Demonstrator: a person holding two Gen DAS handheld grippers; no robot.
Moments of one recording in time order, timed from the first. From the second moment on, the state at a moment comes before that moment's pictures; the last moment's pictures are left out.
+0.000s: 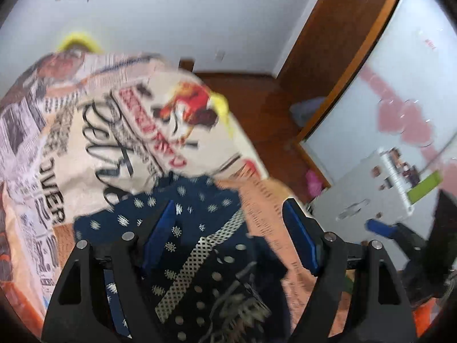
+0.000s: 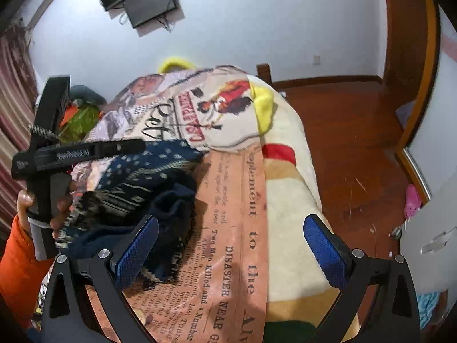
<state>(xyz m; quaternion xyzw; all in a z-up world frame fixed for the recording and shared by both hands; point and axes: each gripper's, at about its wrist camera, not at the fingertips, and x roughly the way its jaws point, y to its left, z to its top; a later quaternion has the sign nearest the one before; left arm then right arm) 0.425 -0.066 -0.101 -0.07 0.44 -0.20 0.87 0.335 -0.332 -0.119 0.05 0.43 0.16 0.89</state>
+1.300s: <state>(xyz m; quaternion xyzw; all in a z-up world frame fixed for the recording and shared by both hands) 0.286 0.046 -0.189 0.03 0.47 -0.07 0.88 0.326 -0.283 -0.202 0.08 0.54 0.20 0.81</state>
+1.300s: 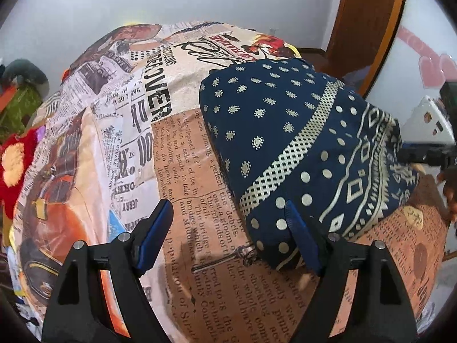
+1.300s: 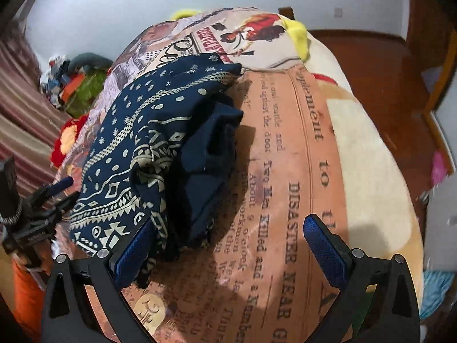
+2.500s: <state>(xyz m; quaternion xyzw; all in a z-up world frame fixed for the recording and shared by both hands) 0.401 0.085 -0.257 -0.31 0.56 -0.19 0.75 0.429 -0.212 -0.239 0.11 0.61 0.32 0.71</state>
